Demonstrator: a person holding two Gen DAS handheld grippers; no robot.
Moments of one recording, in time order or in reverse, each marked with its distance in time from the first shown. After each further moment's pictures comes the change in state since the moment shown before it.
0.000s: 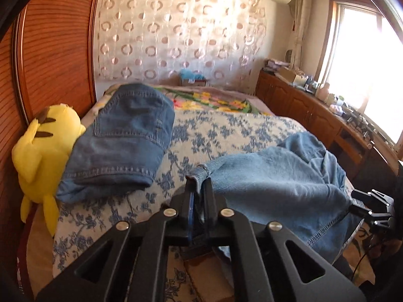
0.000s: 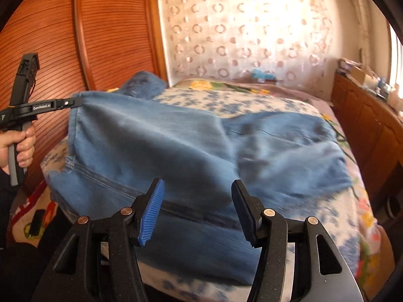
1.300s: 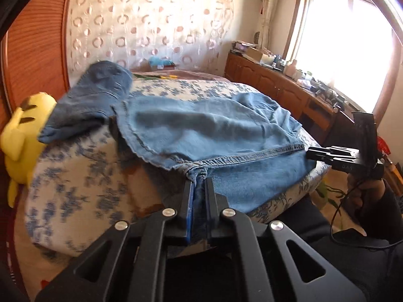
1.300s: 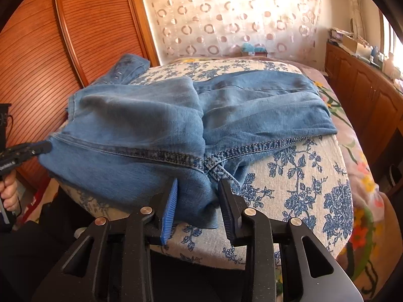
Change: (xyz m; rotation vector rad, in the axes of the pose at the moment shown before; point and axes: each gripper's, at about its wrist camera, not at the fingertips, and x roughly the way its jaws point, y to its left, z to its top) left arm -0.079 -0.061 -0.087 0.085 0.069 -0.137; right arm -0.021 -0.035 -0.037 0.098 0.111 0.030
